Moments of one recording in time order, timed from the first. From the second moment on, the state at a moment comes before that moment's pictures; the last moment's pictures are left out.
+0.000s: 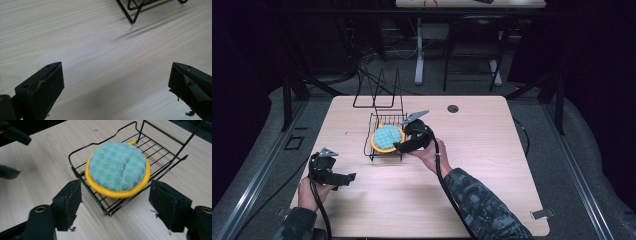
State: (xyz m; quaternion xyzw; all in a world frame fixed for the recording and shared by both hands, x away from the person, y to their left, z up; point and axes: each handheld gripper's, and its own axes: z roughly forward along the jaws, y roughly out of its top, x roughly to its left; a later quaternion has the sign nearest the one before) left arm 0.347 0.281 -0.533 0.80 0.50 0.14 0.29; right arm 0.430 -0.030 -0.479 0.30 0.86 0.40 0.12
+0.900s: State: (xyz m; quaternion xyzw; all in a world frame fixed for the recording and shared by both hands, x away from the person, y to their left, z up) left arm 0.346 0.280 -0.533 0.80 0.50 0.15 0.28; right arm 0.396 -0.126 -0.463 0.33 0.86 0.37 0.12
